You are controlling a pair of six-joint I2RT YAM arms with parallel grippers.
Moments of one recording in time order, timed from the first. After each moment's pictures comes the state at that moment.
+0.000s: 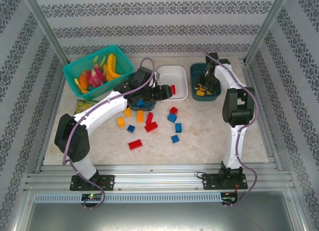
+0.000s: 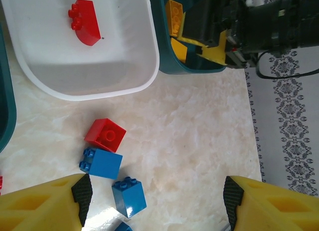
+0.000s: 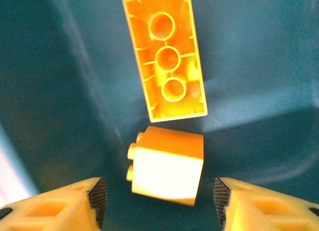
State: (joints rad) left arm -0.60 1.70 1.45 -0.47 0.29 -0.74; right arm 0.05 2.20 1.92 -1.05 -0.15 0.44
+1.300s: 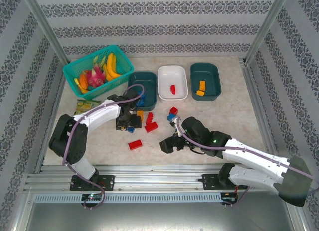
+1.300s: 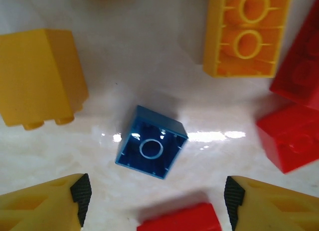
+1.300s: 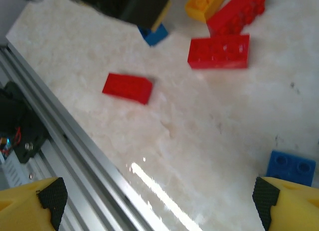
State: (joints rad) left arm -0.48 1.67 1.12 -0.91 0.04 -0.57; right arm 0.91 0.99 0.62 -0.34 -0.19 0.46
